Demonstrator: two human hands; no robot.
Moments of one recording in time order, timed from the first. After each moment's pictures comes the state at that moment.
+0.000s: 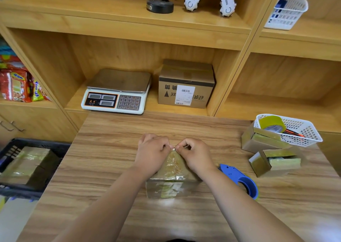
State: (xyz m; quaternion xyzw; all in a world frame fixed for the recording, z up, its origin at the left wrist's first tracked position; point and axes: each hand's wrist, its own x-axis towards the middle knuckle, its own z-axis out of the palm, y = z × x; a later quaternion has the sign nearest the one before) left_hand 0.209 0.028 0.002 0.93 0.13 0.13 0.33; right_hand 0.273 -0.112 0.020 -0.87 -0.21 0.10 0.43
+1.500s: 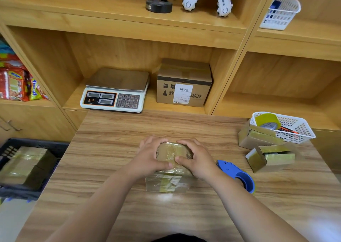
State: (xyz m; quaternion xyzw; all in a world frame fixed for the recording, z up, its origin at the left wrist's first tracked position) left_hand 0.181 0.040 0.001 0.88 0.10 -0.02 0.47; right_hand 0.264 -0.142 0.002 -0.87 -0.28 0.14 0.37
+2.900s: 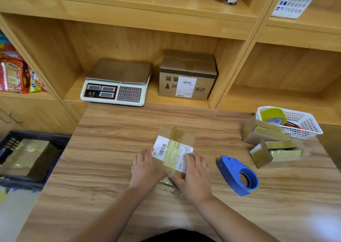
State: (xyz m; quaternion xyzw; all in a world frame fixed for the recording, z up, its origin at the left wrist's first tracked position) left_hand 0.158 0.021 -0.076 0.89 0.29 0.01 0.35; right_hand 0.208 -0.134 -0.054 -0.95 -0.23 -0.01 0.19
